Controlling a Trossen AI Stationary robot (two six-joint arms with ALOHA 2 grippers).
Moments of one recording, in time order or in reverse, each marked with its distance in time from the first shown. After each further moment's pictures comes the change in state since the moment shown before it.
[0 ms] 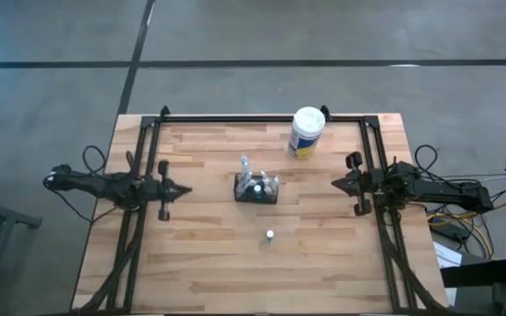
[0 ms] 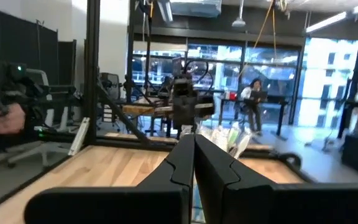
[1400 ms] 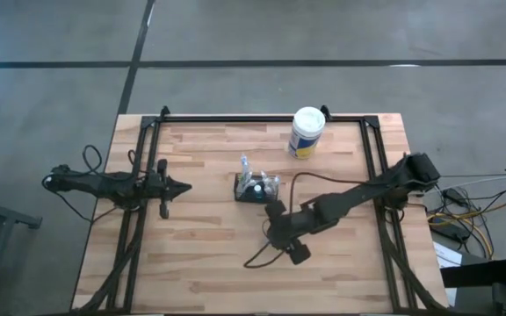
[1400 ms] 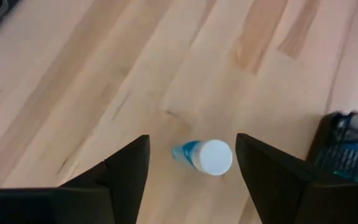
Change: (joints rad) left arm 0.012 0.001 0.062 -0.212 -0.088 -0.219; right arm 0.453 1.644 1.267 -0.818 0.229 -0.145
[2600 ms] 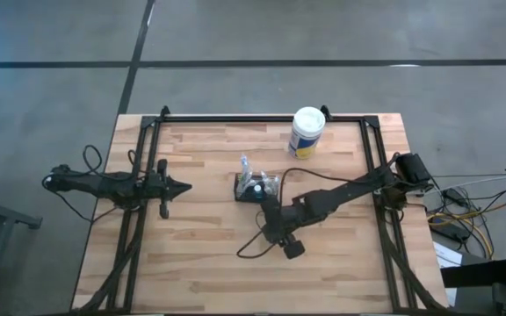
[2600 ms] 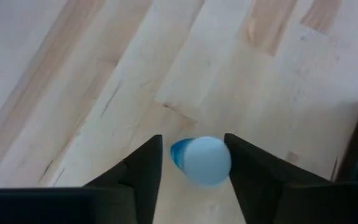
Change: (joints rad) left arm 0.000 0.003 0.000 0.003 -0.001 0.000; right arm -0.078 0.075 -0.045 0.088 -0.127 0.012
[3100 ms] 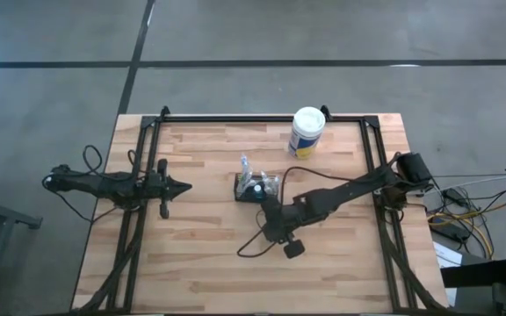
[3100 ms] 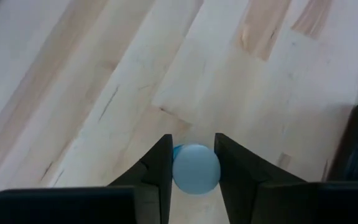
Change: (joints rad) left arm 0.000 0.000 -0.007 0.012 0.000 -0.008; right arm -0.001 -0.012 0.000 0.003 0.006 -0.001
